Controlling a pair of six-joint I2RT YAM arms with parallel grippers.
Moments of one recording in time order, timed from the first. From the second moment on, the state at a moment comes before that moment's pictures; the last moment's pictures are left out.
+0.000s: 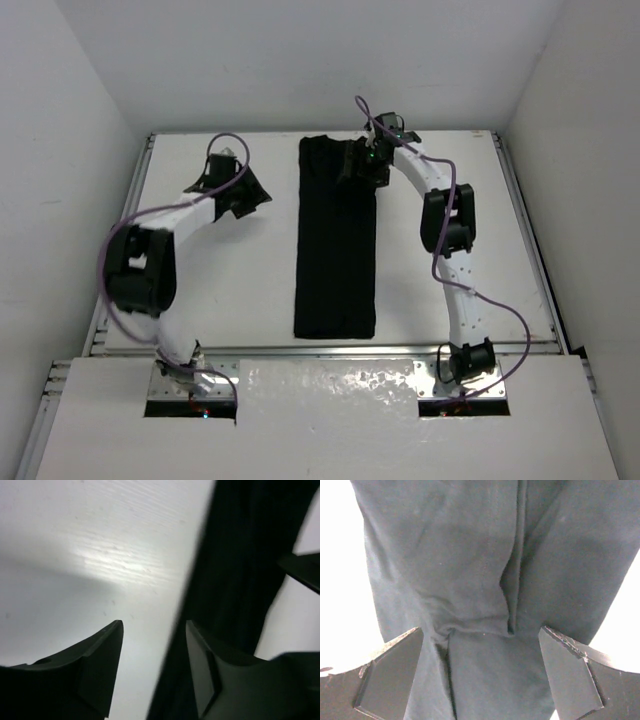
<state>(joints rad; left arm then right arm) -0.14 1.79 1.17 -0.20 0.12 -0.72 0.24 2.56 2.27 -0.73 -0.32 0.37</state>
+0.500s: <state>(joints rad) -0.45 1.14 0.50 -0.21 0.15 -0.78 0.31 1.36 1.02 -0.60 -0.20 0.40</state>
